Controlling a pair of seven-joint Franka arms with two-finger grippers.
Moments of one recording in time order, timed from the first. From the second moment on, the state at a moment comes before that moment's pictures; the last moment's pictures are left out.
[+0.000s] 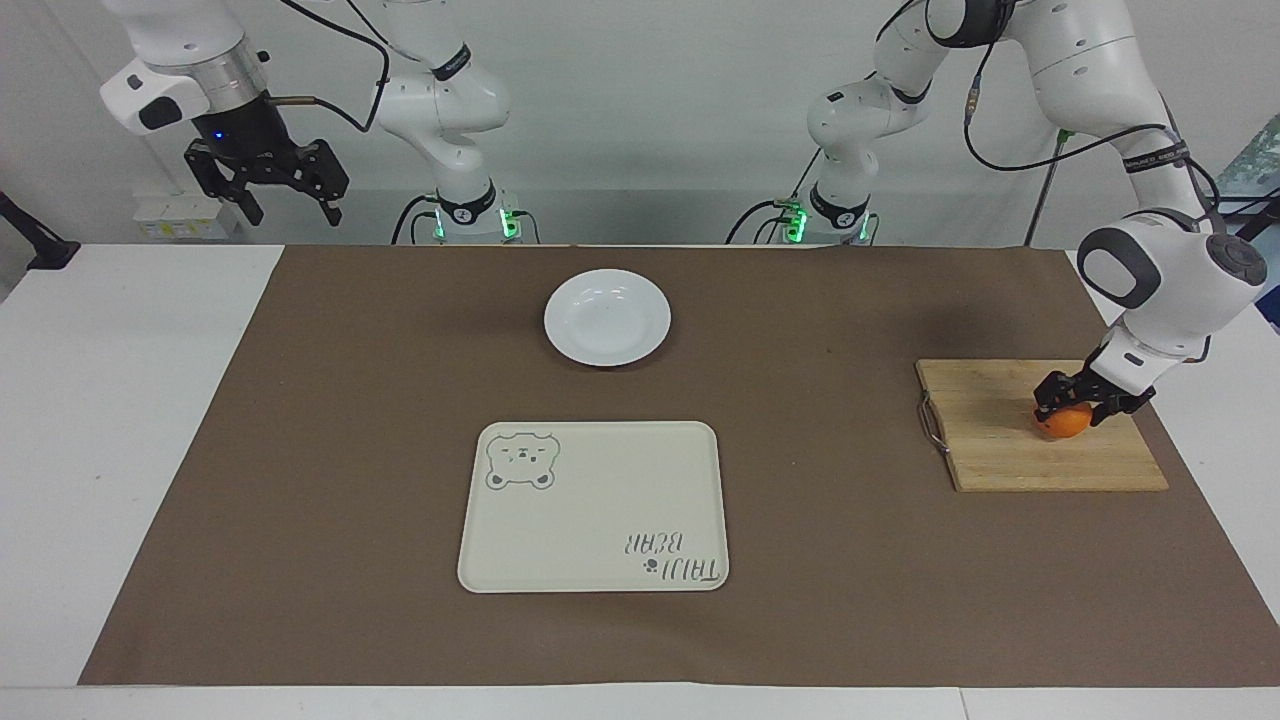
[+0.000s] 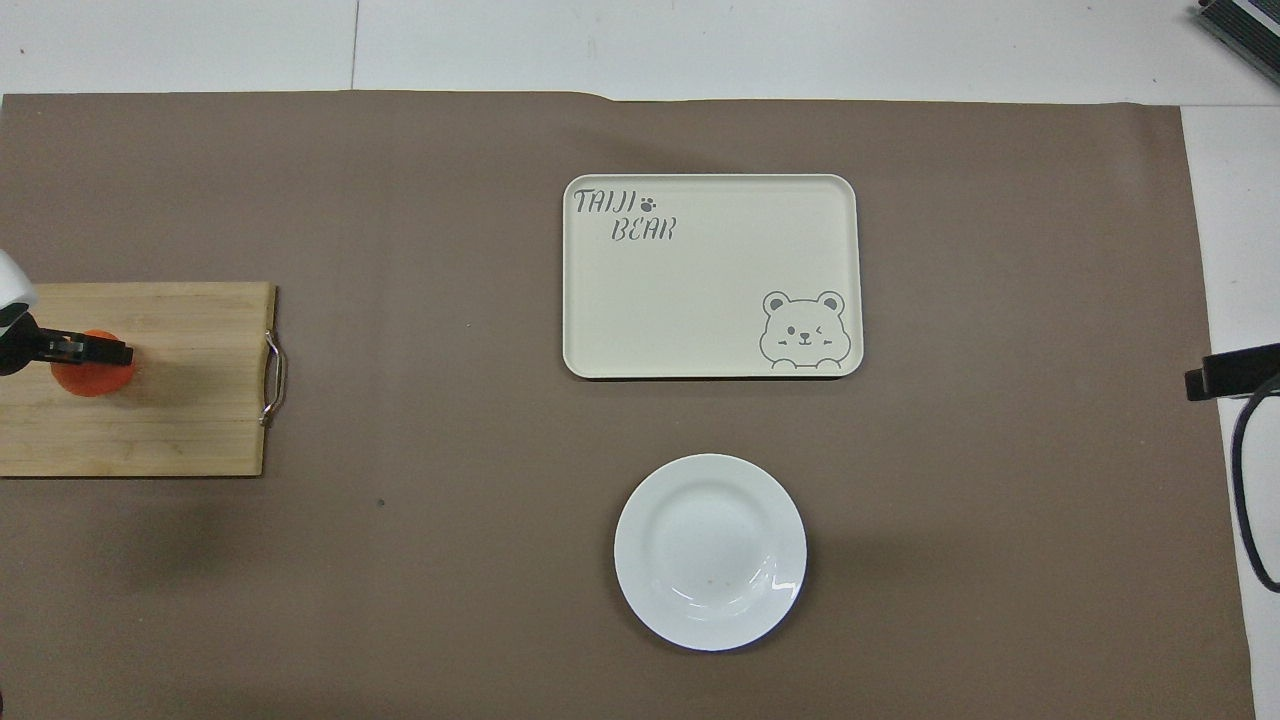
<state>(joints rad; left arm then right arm) 0.33 0.29 -0.03 -1.93 -0.04 2.27 0.50 0.09 -0.11 -0.16 -1.59 -0.02 1.47 -0.05</state>
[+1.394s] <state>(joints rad) -0.44 0.14 -0.06 -1.93 -0.06 2.10 -0.02 0.09 -0.11 -0.16 -1.59 -0.02 1.47 -0.05</state>
